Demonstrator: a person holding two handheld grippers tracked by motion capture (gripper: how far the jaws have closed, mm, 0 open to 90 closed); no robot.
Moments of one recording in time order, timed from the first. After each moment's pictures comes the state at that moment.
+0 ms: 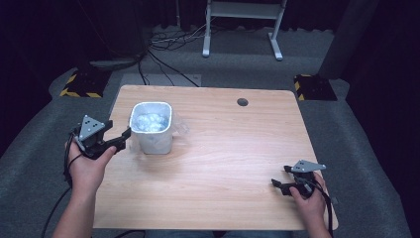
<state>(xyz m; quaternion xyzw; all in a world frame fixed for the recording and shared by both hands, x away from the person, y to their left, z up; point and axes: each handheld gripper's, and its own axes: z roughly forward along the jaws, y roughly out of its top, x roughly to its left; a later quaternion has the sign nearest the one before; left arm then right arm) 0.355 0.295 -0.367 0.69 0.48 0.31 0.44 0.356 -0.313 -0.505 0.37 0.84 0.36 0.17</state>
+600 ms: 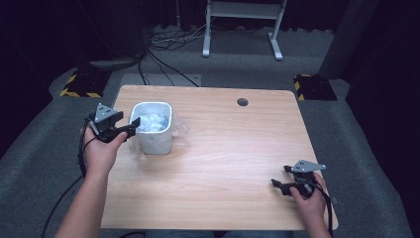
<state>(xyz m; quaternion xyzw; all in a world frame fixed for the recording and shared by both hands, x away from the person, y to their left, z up) 0.406 0.282 -0.380 0.69 0.50 0.29 0.44 0.356 -0.313 -0.505 0.37 0.84 0.36 0.17</state>
